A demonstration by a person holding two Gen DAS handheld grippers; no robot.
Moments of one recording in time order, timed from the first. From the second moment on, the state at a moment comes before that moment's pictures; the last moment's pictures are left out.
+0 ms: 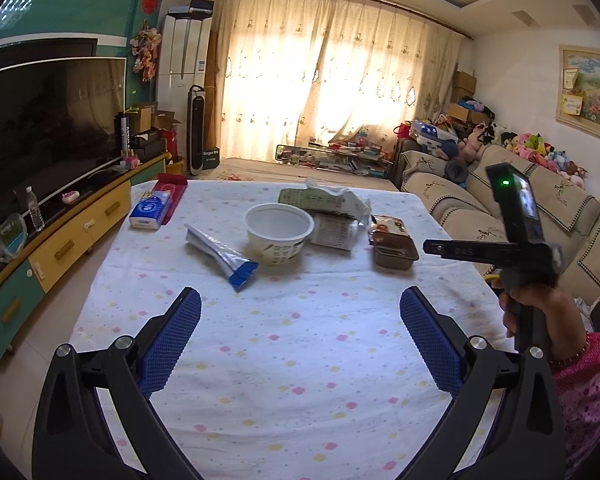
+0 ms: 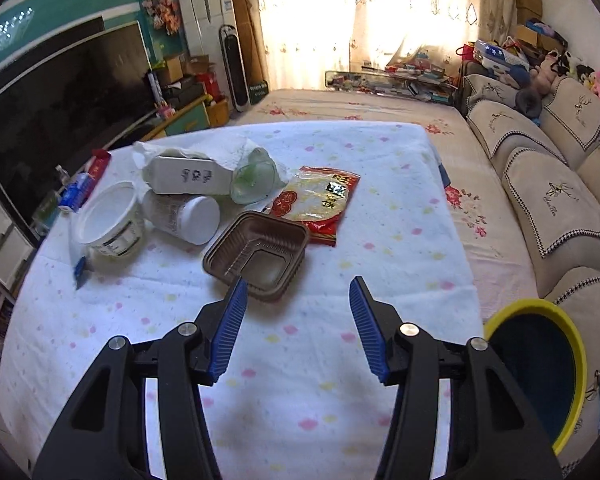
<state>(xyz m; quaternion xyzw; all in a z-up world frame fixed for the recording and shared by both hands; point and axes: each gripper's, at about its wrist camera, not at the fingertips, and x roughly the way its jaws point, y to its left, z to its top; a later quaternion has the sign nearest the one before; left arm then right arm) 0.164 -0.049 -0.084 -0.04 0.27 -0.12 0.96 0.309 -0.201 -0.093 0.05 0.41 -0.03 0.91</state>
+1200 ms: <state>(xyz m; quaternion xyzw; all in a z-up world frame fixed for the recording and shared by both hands) 0.115 -0.030 -0.079 -0.03 0.25 -0.09 0.96 0.196 -0.270 -0.077 0.18 0.34 -0.08 0.92</state>
